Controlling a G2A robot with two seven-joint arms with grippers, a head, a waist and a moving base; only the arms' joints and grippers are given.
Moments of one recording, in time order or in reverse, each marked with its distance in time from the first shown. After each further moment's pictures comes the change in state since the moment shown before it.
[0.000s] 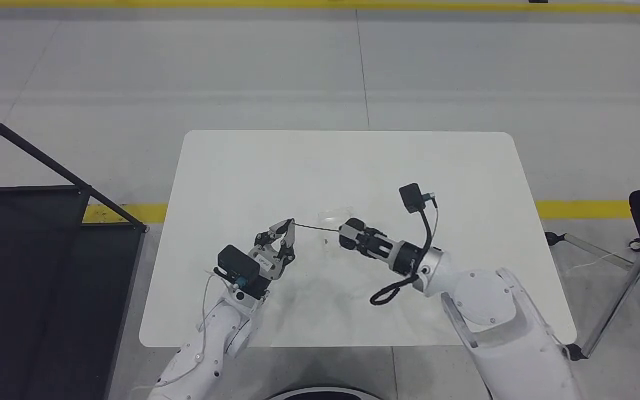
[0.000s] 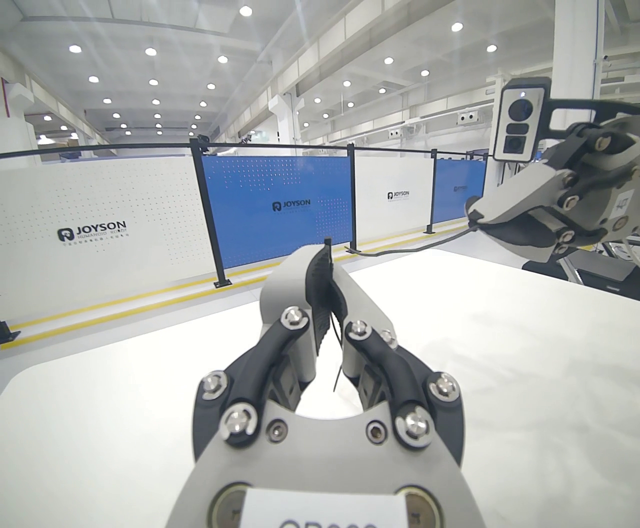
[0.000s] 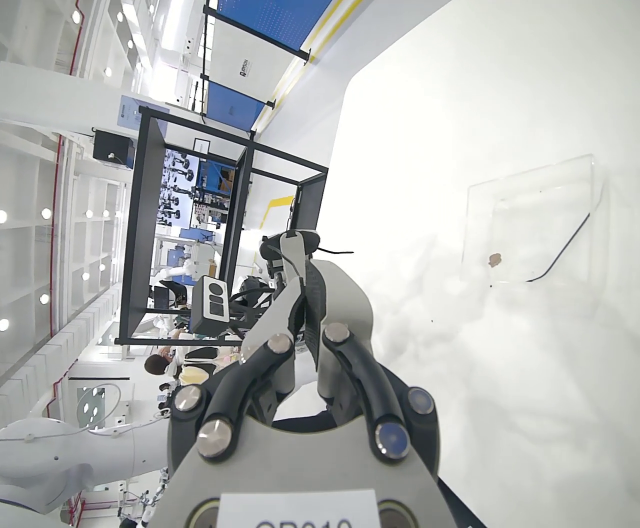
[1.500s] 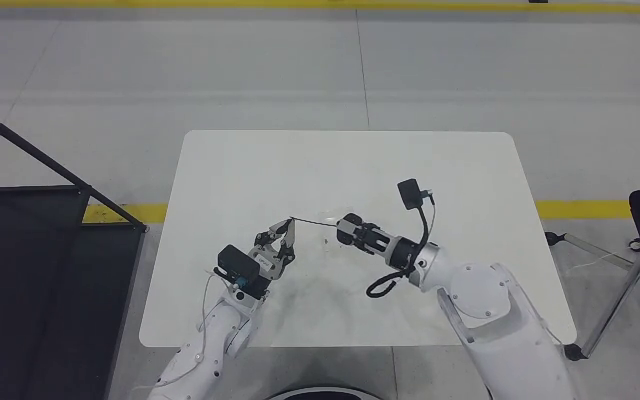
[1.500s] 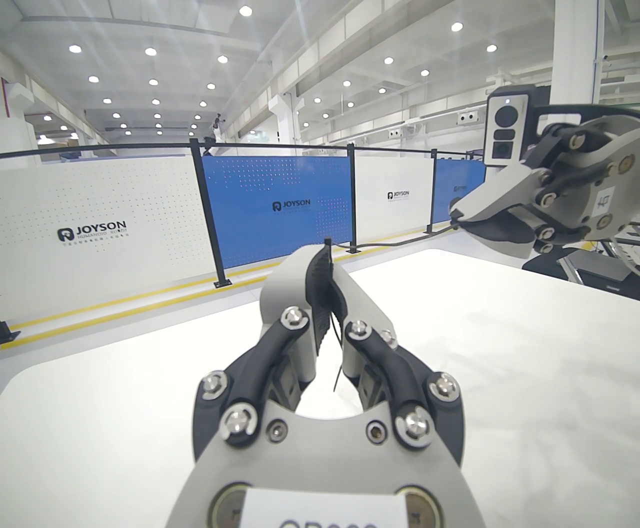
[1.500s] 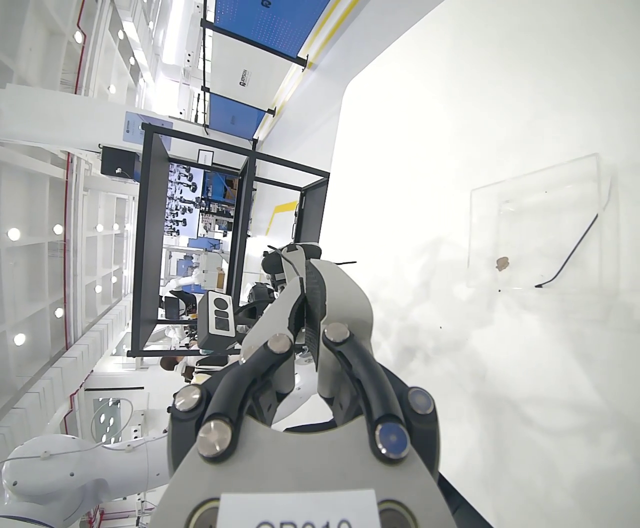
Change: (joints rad) left arm 0.000 0.000 0.000 0.000 0.000 0.000 0.000; right arm 0.031 -0.012 -0.019 0.024 0.037 0.028 -0.022
